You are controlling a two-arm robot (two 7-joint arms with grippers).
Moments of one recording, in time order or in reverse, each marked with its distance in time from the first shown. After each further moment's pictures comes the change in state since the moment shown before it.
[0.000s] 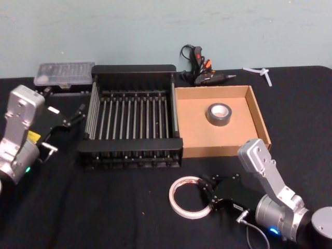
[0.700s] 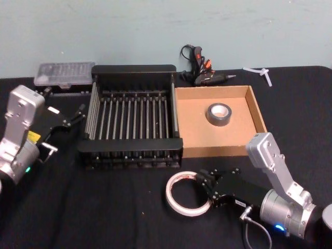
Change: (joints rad) left arm 0.000 0.000 0.000 0.000 0.000 0.000 0.000; right arm -0.010 0.043 0.009 -0.063 0.063 -0.027 0.054
